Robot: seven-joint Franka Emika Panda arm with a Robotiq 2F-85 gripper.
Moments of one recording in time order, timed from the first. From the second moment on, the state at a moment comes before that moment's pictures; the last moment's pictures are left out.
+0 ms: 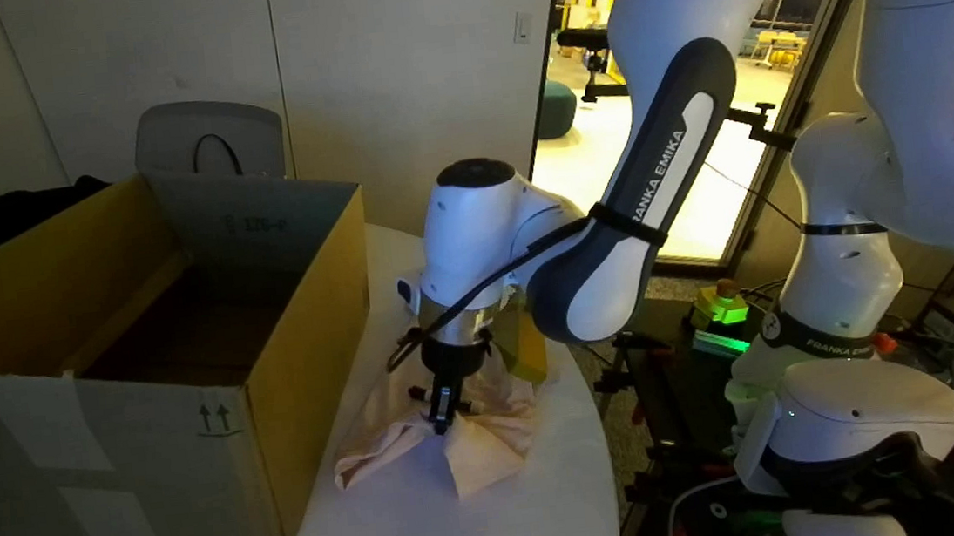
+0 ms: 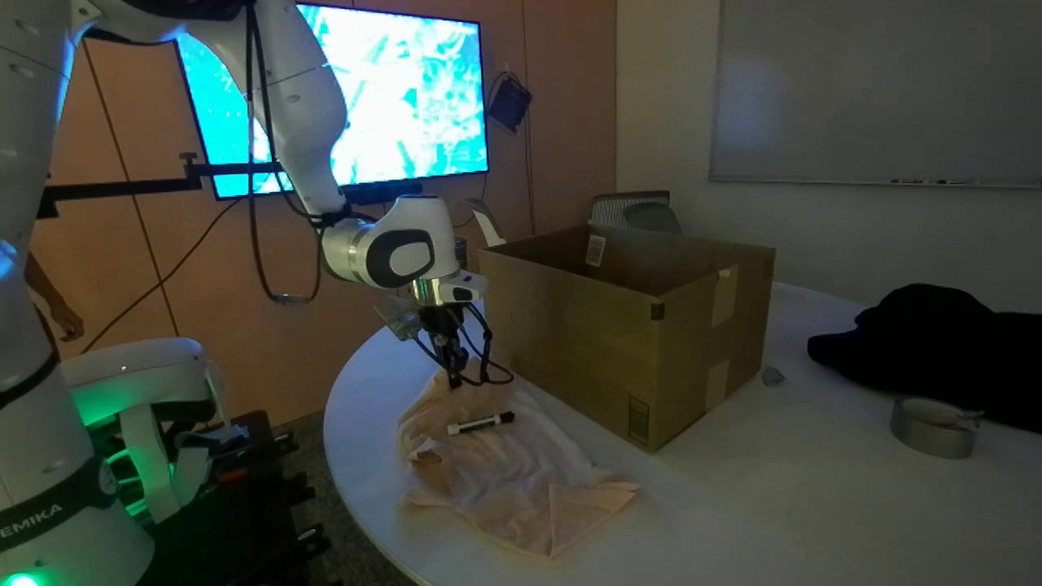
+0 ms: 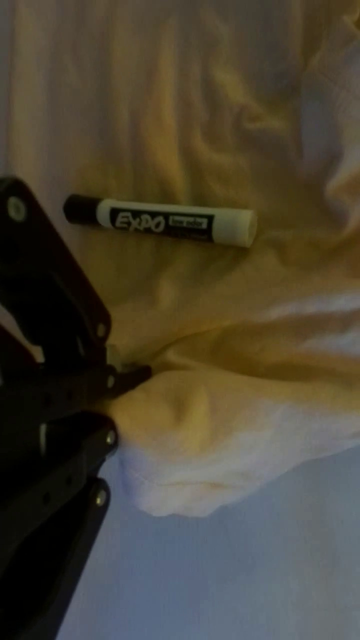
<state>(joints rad) 0.28 0.39 -0.02 -2.38 -0.05 2.85 0.32</state>
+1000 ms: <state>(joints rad) 0.08 0.31 -0.10 -2.53 0.03 2.87 0.32</state>
